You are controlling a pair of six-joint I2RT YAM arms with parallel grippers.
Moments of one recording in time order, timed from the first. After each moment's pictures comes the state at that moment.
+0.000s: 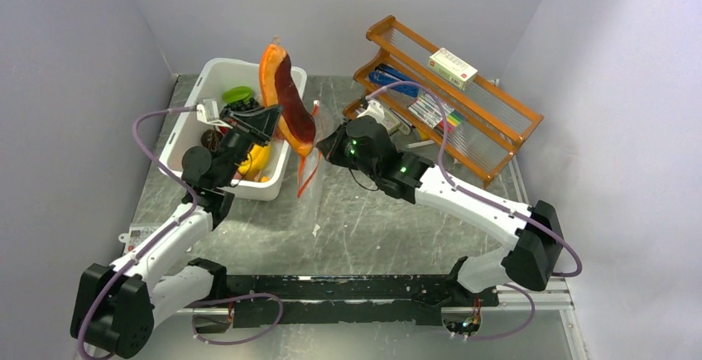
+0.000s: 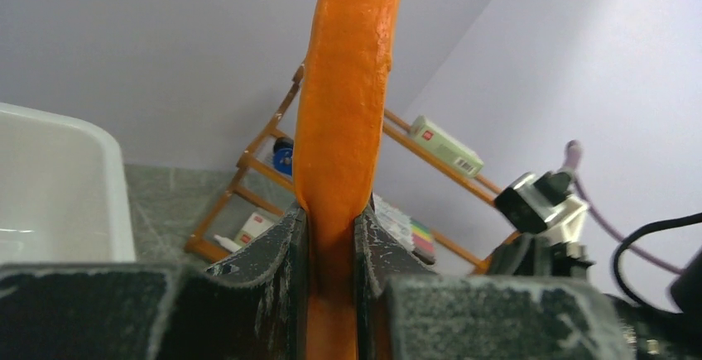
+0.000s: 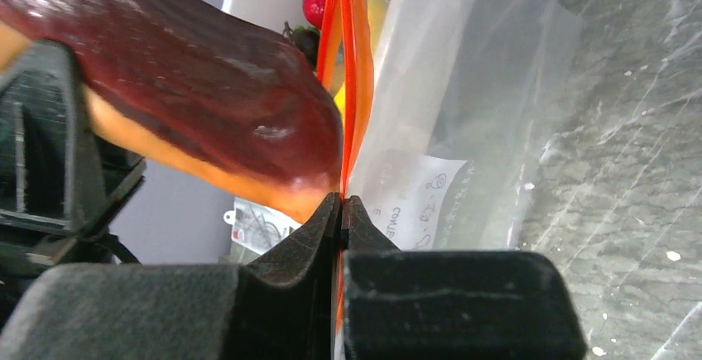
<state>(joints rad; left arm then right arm) -0.33 1.02 0.53 0.89 0.17 -0.72 0.93 1.40 1.18 -0.17 0.27 0.93</state>
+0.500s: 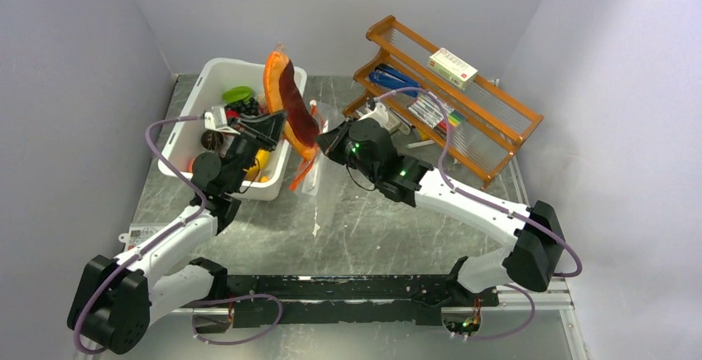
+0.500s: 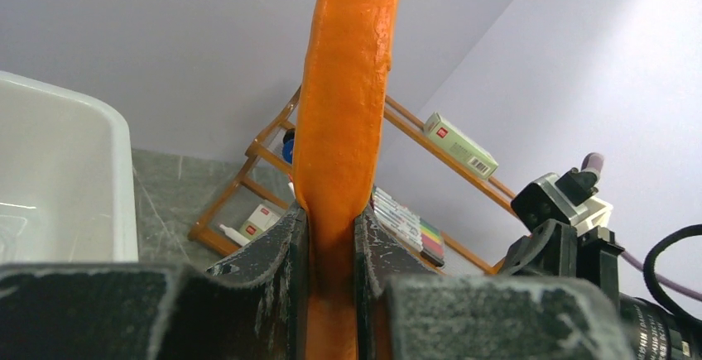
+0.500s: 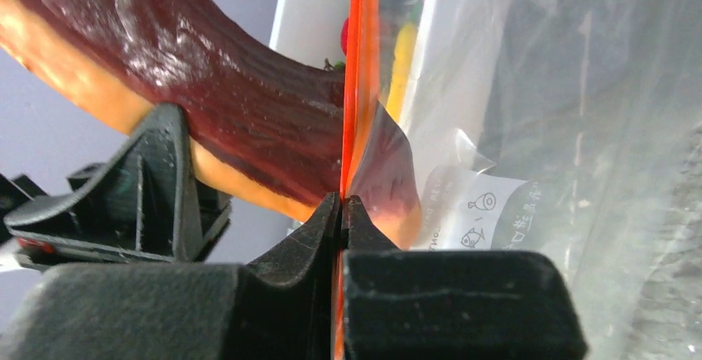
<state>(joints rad) -0.42 1.03 0.50 0.89 0.03 -0.66 0.94 1.39 1.13 -0.05 0.32 1.03</state>
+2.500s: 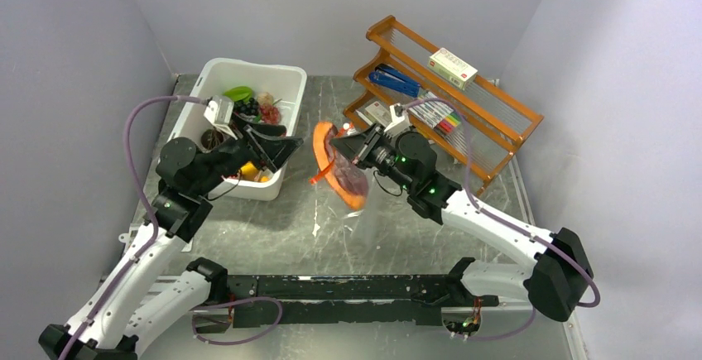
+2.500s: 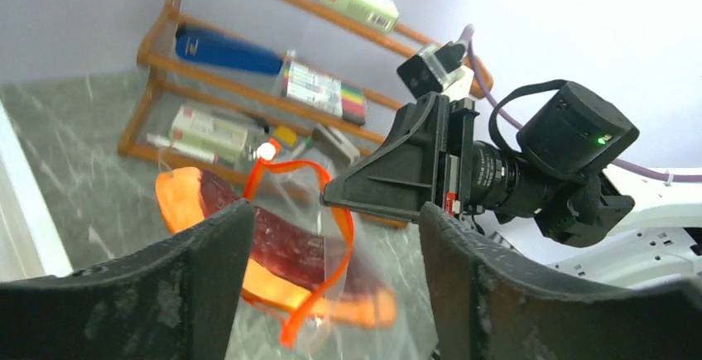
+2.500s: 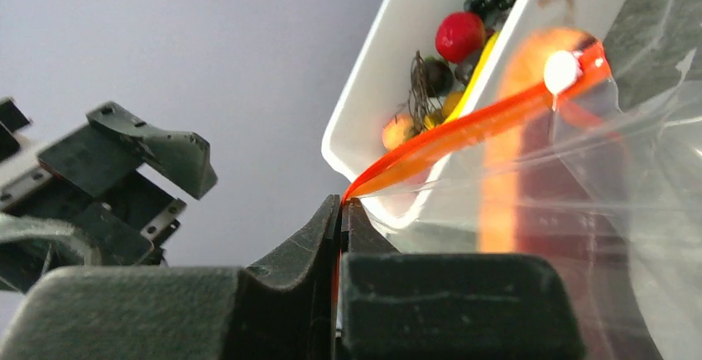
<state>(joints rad) -0.44 0.77 0.78 0.17 0.40 -0.53 0.78 1.17 0.81 0.35 -0.01 1.01</state>
